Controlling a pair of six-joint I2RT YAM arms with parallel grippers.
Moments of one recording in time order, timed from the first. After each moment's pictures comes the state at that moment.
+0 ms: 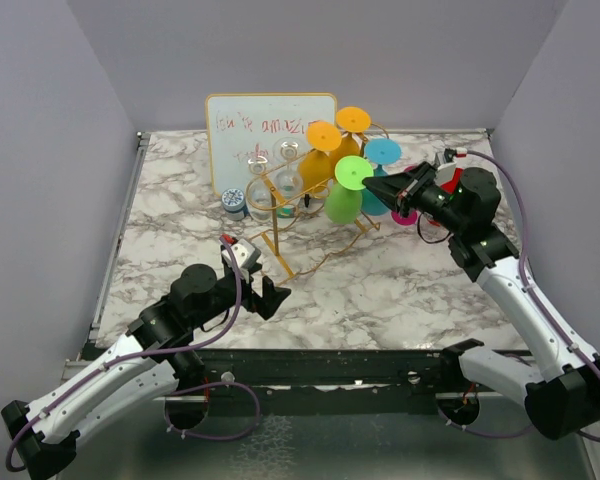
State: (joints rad) left arm -0.84 0.51 0.51 -0.26 0.04 -0.20; right arm 0.33 1.06 0.96 0.03 -0.46 1.36
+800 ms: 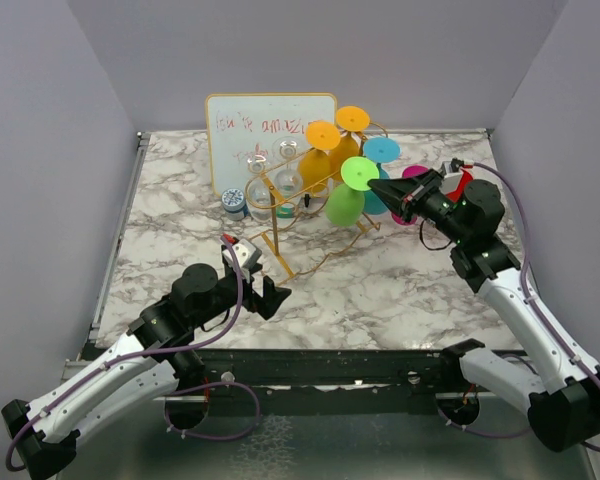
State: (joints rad) left arm -0.84 0.52 0.51 -0.26 0.04 -0.20; right arm 0.33 1.00 0.88 0.09 -0.40 1.46
